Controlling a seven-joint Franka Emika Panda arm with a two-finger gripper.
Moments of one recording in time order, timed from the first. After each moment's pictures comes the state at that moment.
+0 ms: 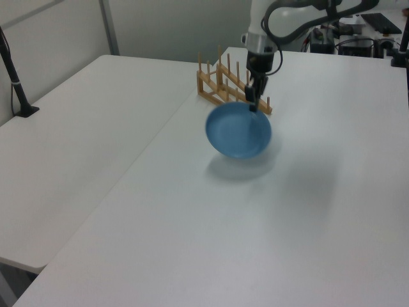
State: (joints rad) arm 0.14 0.40 -0.16 -1.57 0.24 2.00 -0.05
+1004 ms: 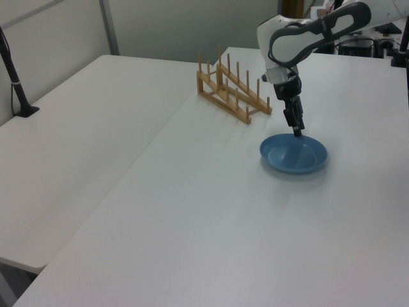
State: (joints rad) arm 0.08 0.45 -0.19 -1.68 0.16 1.72 -0.27
